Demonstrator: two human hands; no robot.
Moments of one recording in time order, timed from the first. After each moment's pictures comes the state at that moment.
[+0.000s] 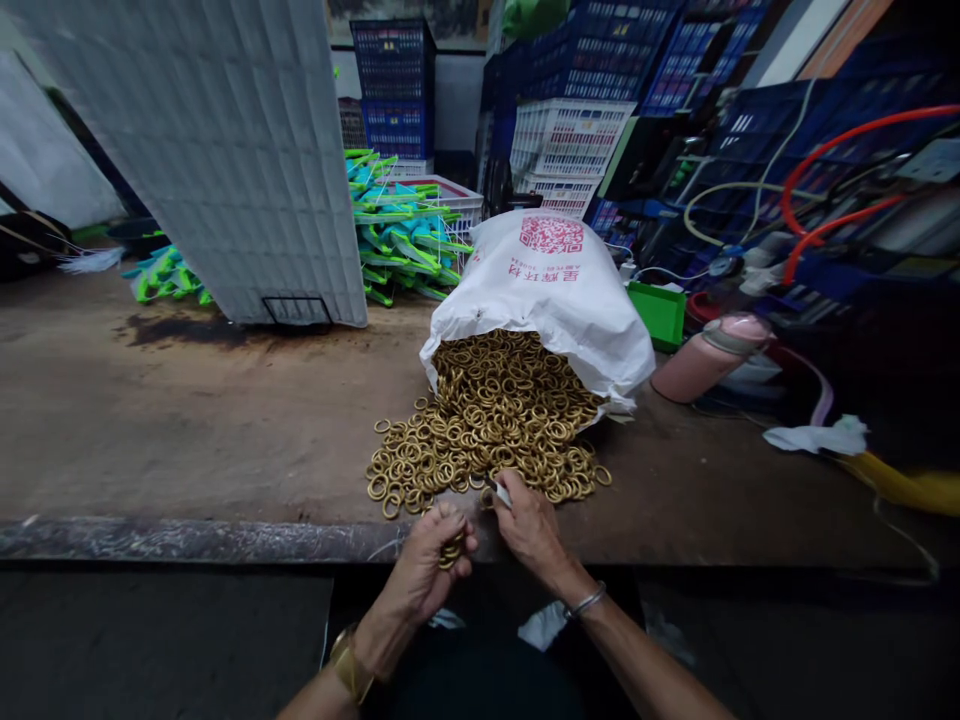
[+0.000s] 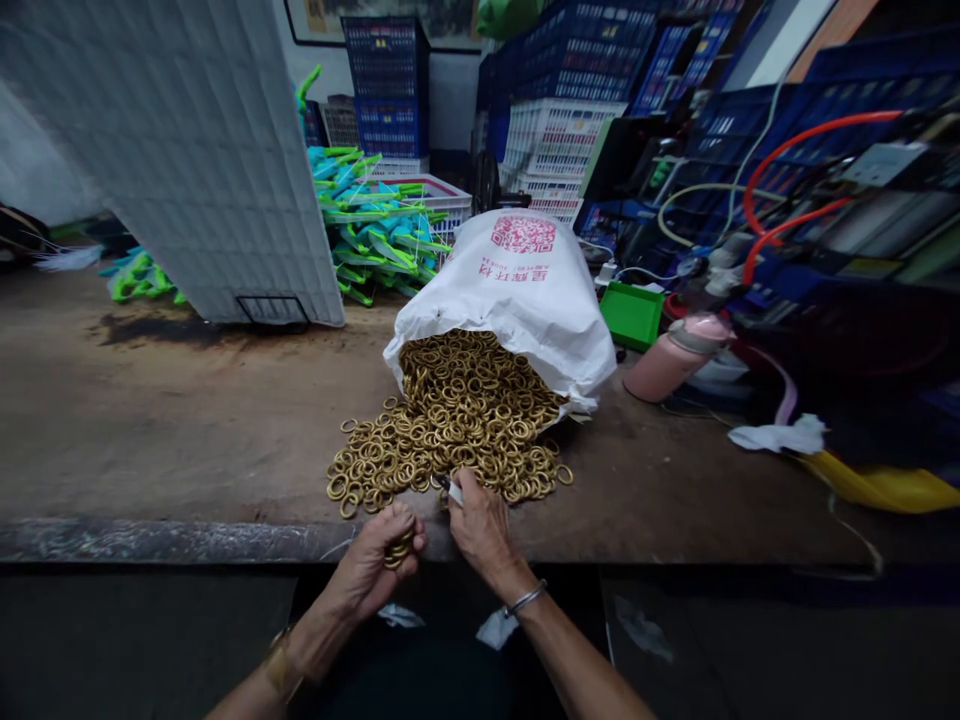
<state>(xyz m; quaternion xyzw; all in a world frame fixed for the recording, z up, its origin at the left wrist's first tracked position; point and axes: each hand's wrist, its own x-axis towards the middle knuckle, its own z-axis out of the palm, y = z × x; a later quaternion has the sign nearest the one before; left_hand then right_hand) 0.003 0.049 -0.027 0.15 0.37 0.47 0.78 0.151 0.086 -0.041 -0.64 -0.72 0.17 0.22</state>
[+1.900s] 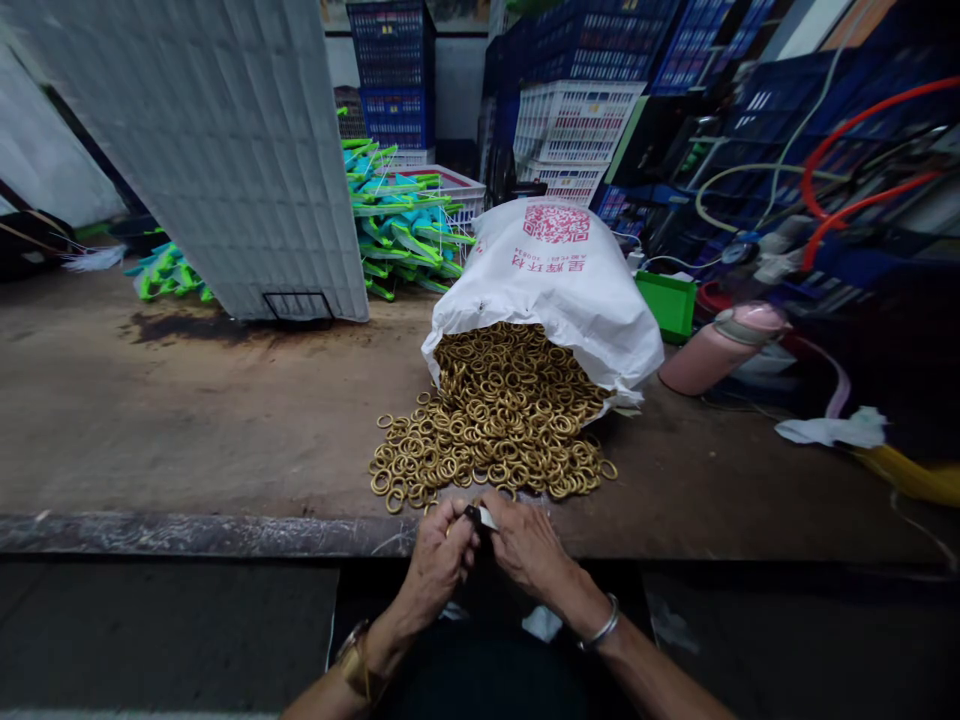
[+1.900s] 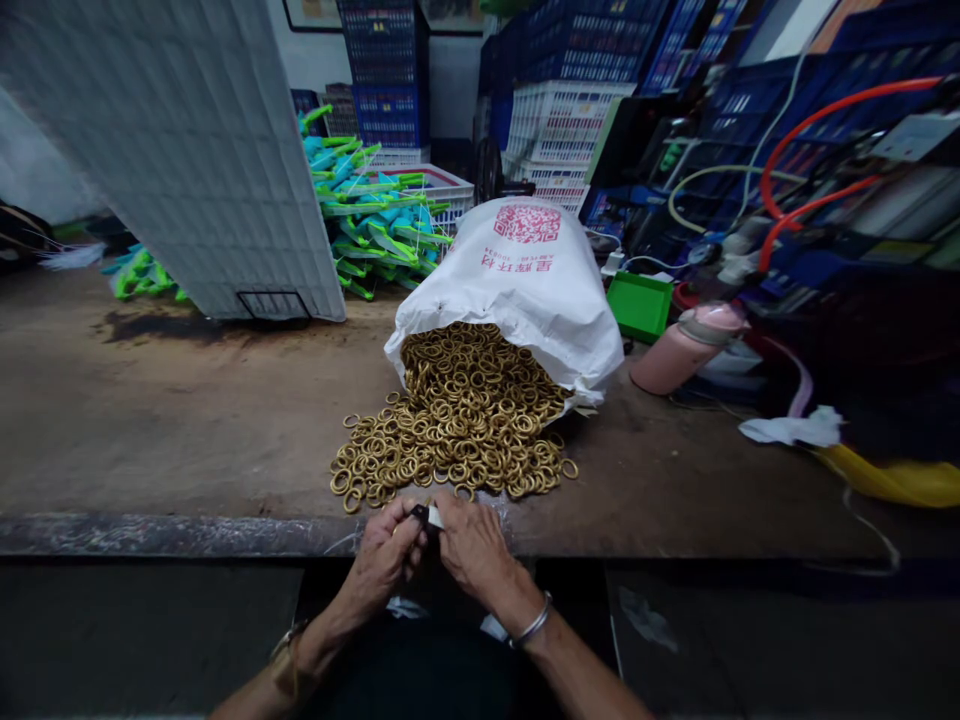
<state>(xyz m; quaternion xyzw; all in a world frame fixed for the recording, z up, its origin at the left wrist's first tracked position) 0.006 0.045 -0.031 0.37 0.48 0.43 0.67 0.142 0.065 -0.017 -0.56 -0.81 0.16 0.05</state>
